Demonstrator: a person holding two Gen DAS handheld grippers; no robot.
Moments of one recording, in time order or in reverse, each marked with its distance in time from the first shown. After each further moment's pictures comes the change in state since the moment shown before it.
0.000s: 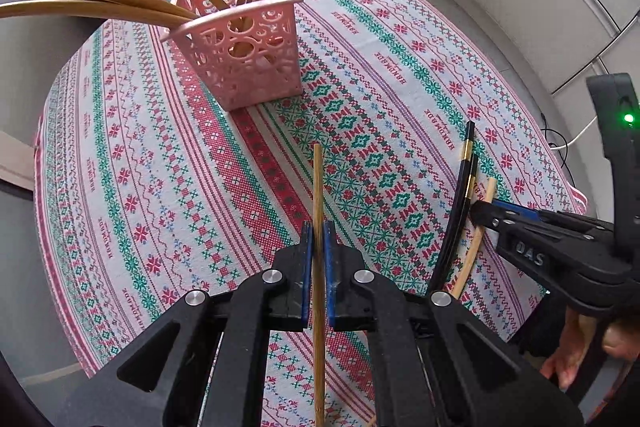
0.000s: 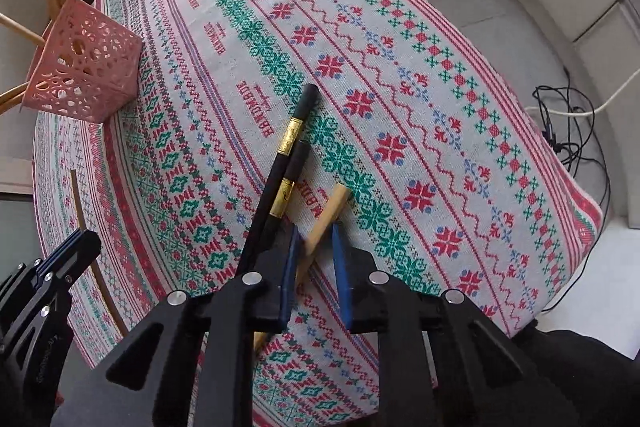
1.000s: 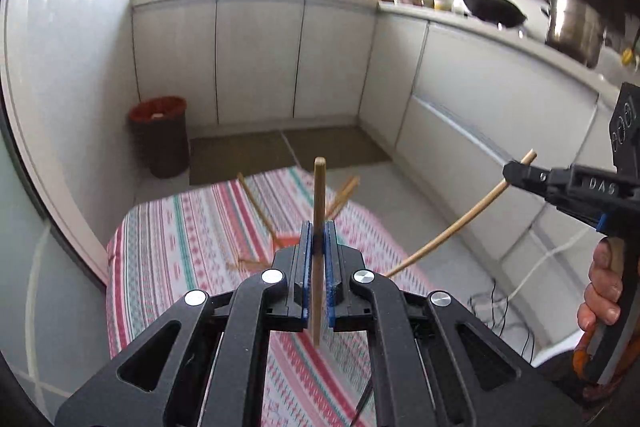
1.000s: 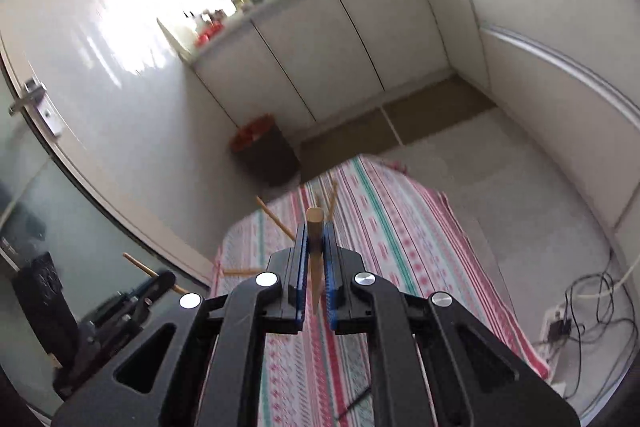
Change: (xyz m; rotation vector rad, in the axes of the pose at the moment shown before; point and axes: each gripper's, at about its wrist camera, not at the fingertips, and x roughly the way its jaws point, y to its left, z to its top) left arm -0.238 0.026 0.004 -0.138 -0.682 -0.034; right arm -0.308 0.011 0.027 -0.198 -0.642 0.498
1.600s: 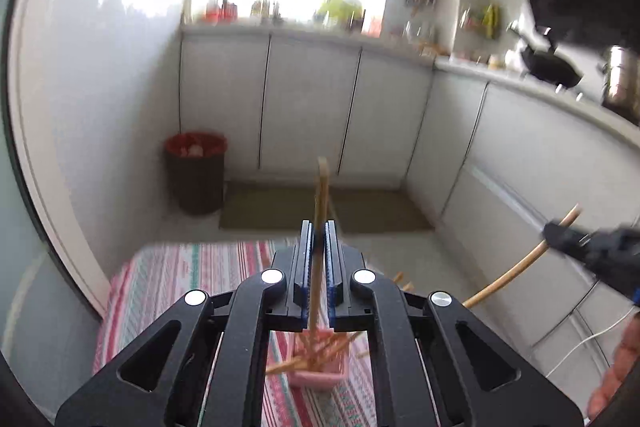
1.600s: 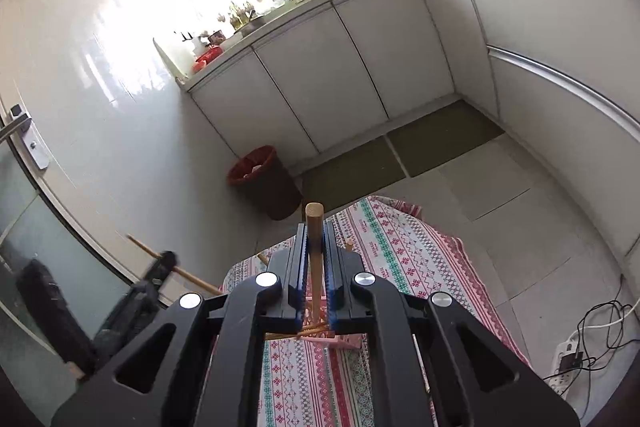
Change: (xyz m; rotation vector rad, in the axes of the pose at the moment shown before) left arm 0.070 0.009 0.036 -0.138 -0.146 0.160; right arm 0.066 0.005 0.036 0.005 -0.032 -0.023
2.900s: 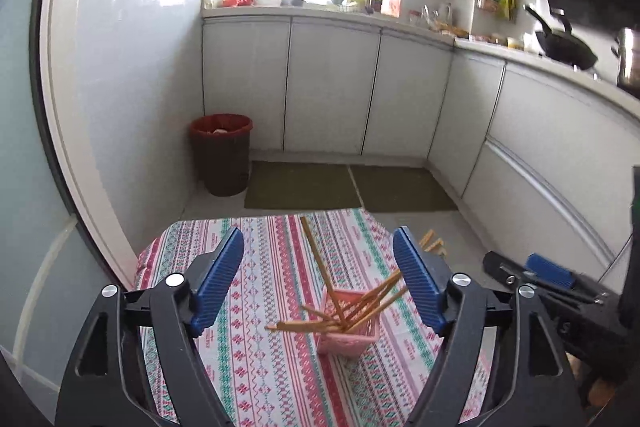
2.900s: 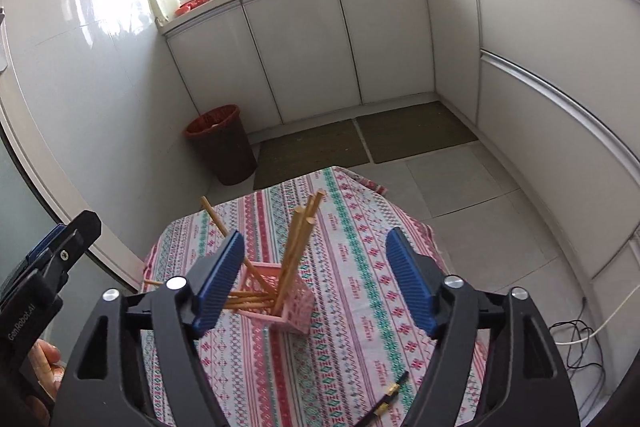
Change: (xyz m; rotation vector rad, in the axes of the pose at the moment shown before) left arm -0.029 0.015 -0.020 0.036 0.034 0.090; right arm 0.044 0.007 -0.065 -0.196 0.036 -0.210
